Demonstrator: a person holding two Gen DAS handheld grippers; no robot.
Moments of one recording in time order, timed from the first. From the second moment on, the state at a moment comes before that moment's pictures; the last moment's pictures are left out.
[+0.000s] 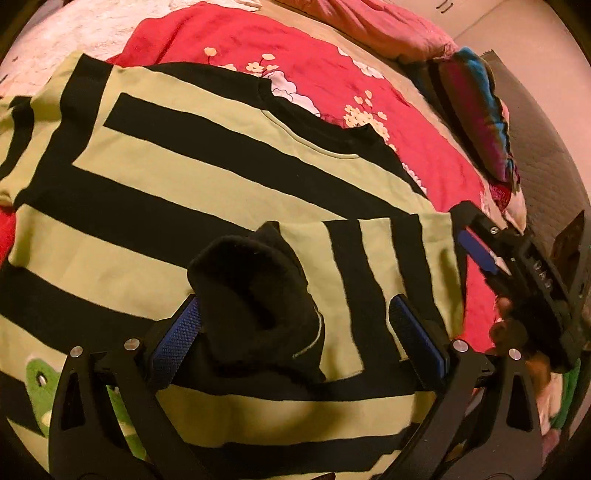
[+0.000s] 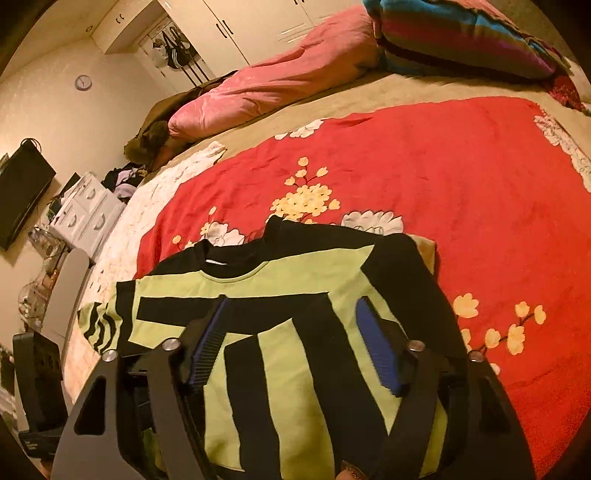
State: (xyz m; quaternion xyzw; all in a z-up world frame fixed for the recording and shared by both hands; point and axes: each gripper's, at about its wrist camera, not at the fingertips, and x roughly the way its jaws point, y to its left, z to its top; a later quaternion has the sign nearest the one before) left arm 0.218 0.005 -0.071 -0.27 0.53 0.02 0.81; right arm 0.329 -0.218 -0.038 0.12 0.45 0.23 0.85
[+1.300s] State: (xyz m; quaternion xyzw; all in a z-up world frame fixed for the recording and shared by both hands) left arm 0.214 0.132 -0.025 -0.18 0.41 0.15 0.88; right arm 0.325 -0.179 -0.085 -0.03 0.52 0.21 0.83
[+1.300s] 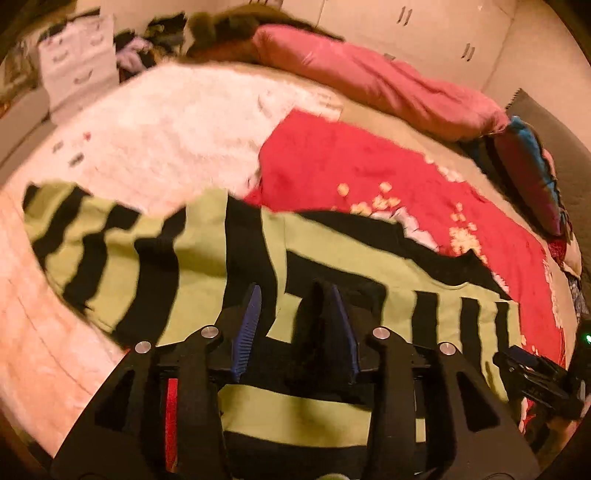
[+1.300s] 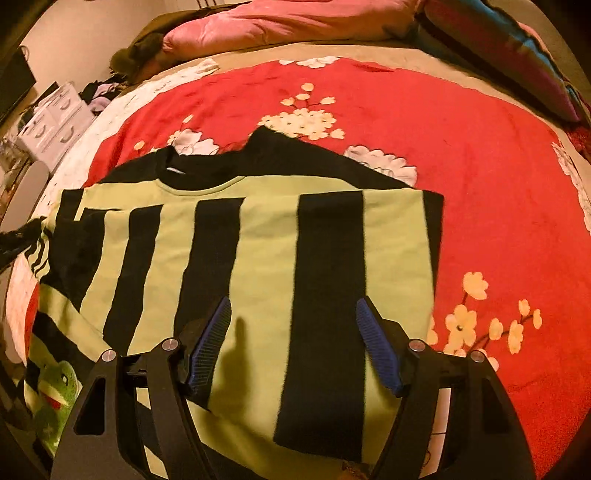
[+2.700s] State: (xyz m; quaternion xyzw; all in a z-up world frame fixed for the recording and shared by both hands) left arm 0.201 0.081 -0.024 -0.14 0.45 0.11 0.88; right arm 0.290 -0.170 -0.020 -0.02 0.39 0.26 0.88
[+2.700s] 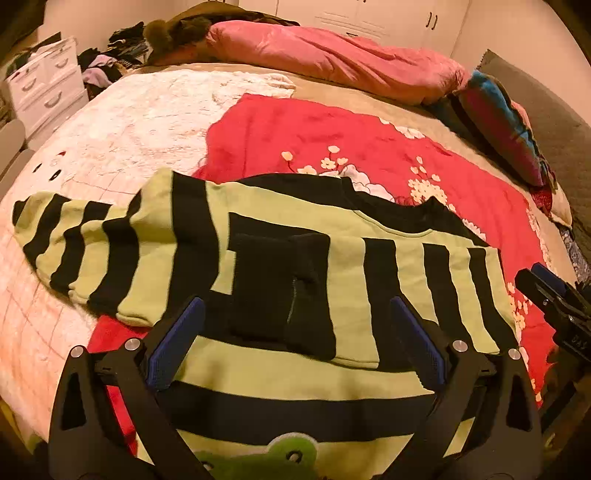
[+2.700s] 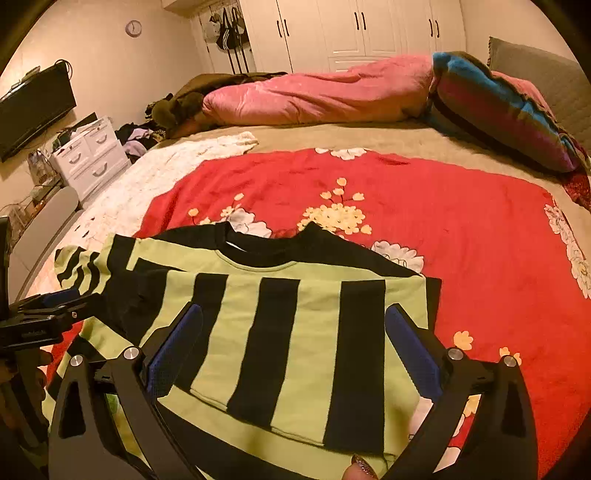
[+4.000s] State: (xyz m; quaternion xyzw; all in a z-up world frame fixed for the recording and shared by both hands) left arm 0.098 0.265 -0.023 -0.30 0.36 0.24 0.85; right arm 0.173 0.004 -0.006 -0.11 0.38 0.37 0.84
